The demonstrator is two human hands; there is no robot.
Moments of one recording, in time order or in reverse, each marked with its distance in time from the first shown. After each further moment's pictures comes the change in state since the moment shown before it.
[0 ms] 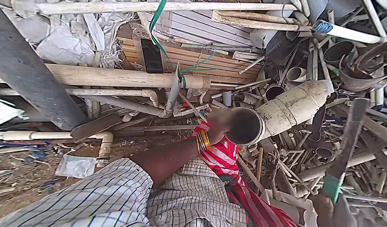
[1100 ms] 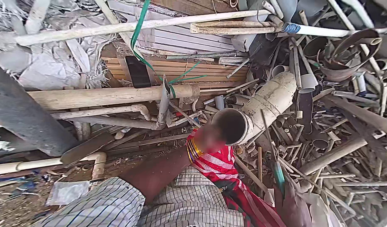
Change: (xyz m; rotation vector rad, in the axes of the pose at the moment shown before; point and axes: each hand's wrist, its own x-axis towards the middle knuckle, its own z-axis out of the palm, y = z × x) left_hand 0.004 -0.008 -0.001 -0.021 0.043 0.033; right_hand -0.014 -0.041 0.063 -0.196 0.118 -0.077
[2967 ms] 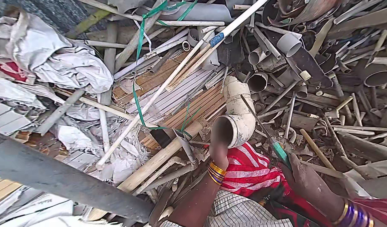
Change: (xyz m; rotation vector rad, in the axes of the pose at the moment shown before) left_hand 0.007 -0.008 0.028 0.179 0.263 -0.010; right_hand 0.023 -0.033 0.051 0.502 -0.092 0.193
